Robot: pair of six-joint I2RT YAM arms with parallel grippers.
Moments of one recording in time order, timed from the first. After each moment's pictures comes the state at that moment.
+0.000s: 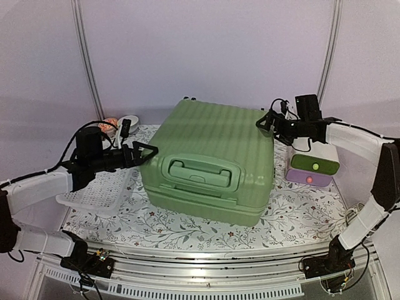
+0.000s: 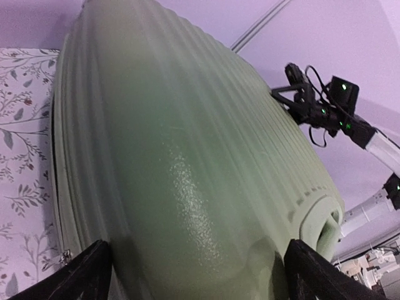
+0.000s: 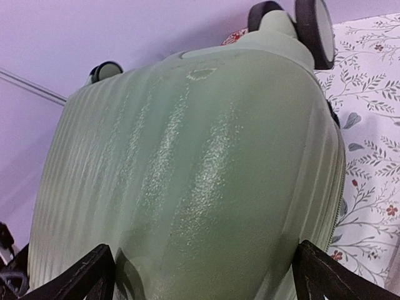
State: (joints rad) left arm -0.37 1.18 0.67 0.24 0.59 -0.56; right arm 0.31 1.56 1.20 -0.21 -0.35 0.62
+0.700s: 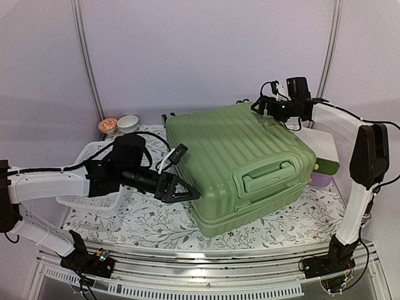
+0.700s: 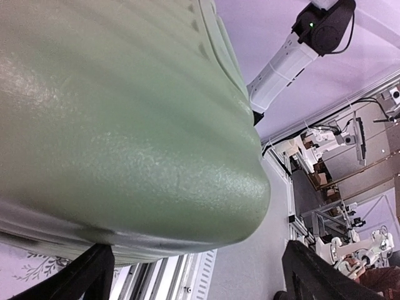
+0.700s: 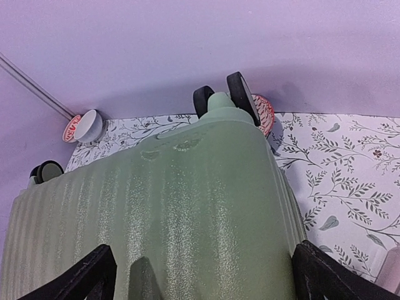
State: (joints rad) left arm -0.87 1.30 0.82 0.08 0.70 -0.57; right arm 0.28 1.89 1.68 -0.32 -0.33 0.36
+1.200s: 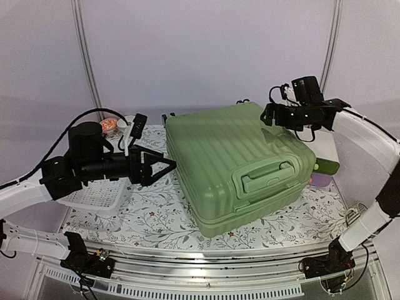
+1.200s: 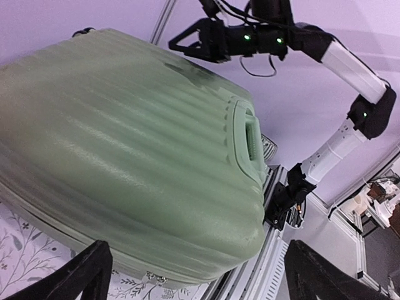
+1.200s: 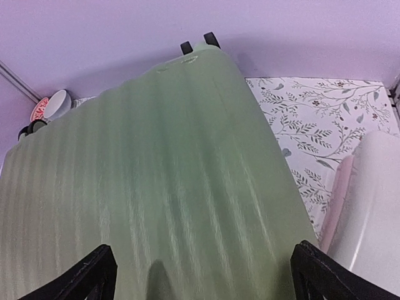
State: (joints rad) left arm -0.89 0.98 0.87 -0.13 0.25 -0.42; right arm 0.40 1.56 1.50 -0.56 0.02 0.36
